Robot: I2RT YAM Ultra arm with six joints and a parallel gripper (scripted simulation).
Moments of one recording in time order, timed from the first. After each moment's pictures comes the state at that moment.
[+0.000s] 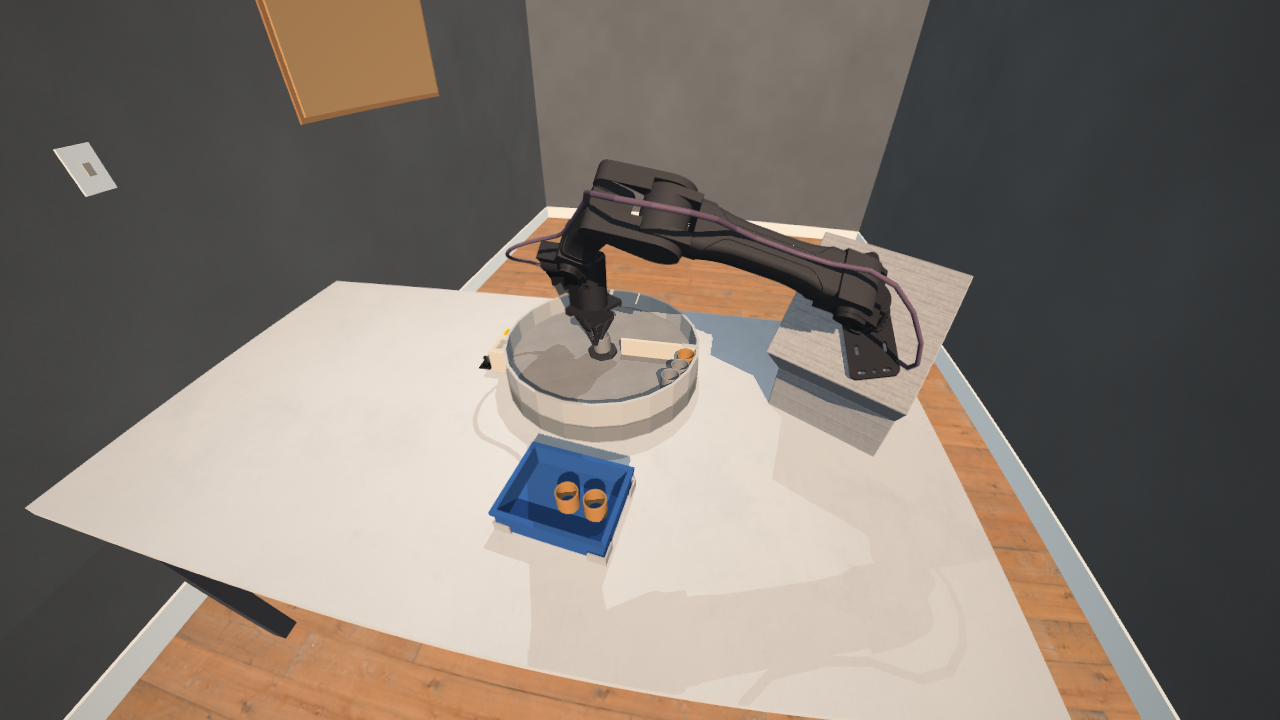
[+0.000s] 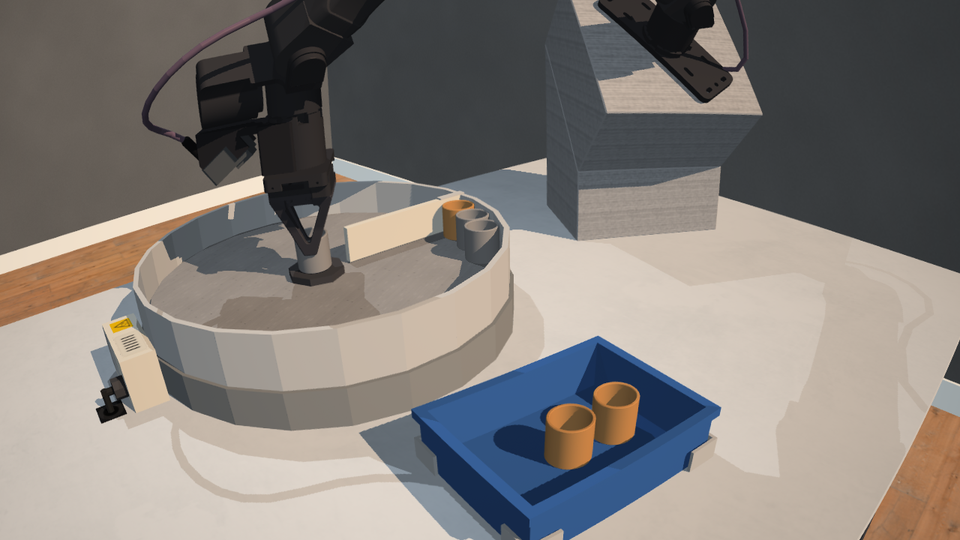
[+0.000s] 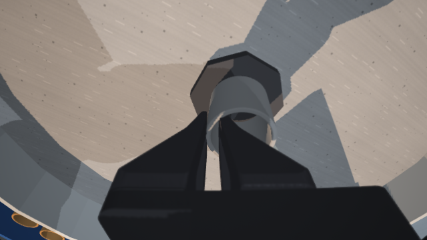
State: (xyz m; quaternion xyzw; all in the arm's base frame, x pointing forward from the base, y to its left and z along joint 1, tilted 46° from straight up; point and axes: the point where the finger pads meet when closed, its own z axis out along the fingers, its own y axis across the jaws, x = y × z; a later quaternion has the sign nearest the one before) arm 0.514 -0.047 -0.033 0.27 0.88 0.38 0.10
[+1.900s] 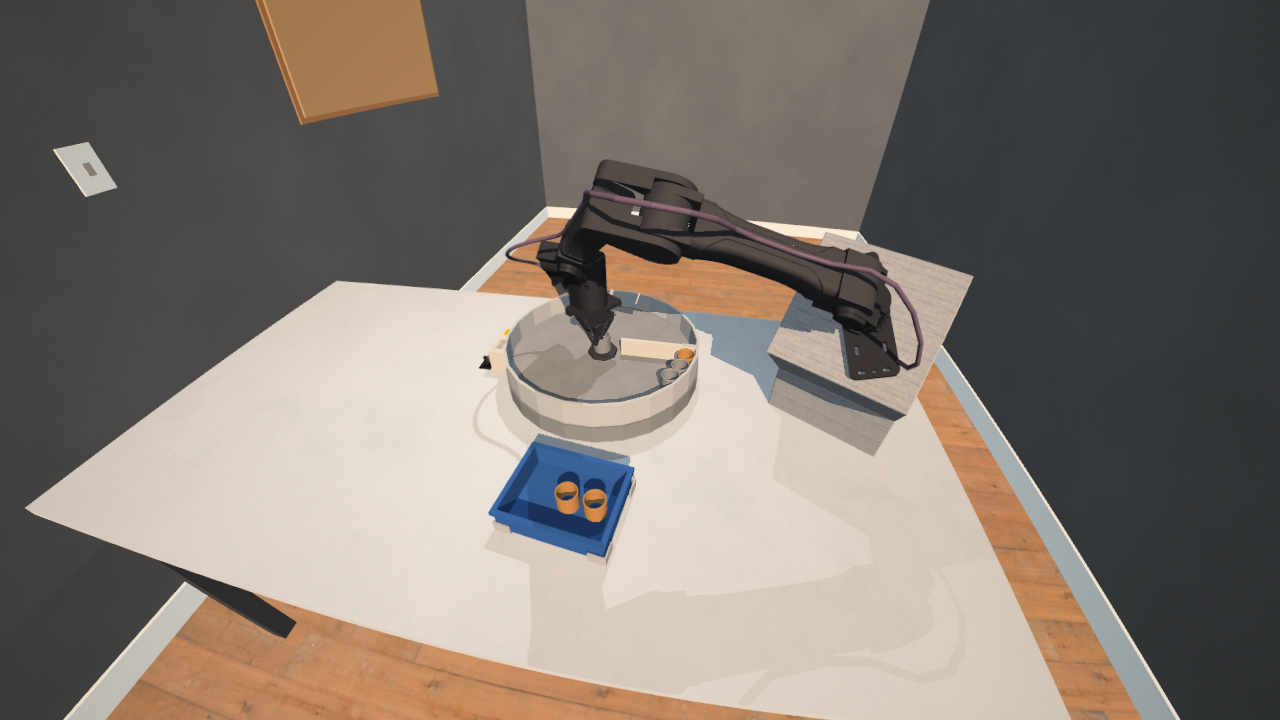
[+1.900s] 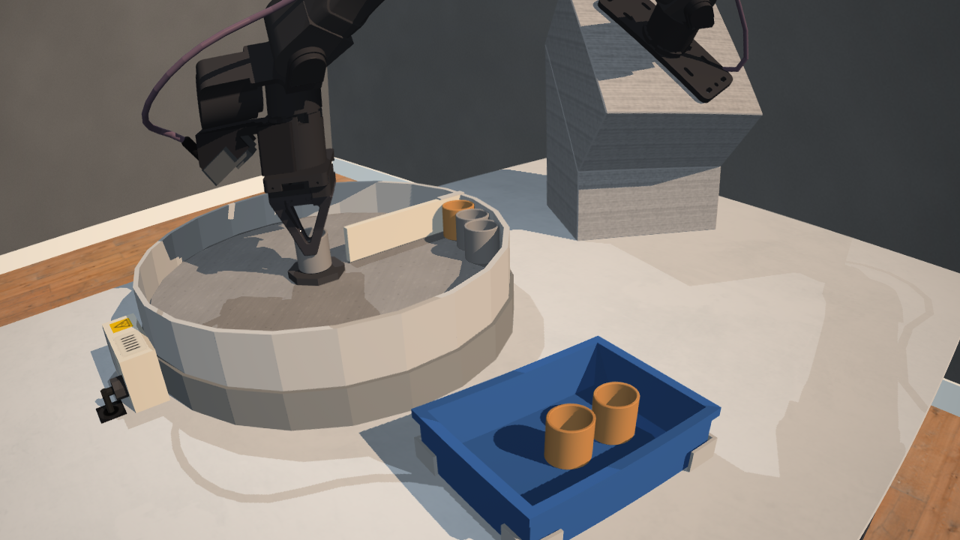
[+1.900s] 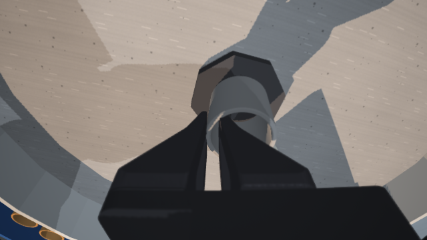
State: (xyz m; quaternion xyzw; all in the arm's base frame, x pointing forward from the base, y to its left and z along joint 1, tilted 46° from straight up) arm 0.514 -0.047 -0.033 0.27 0.88 0.38 0.10
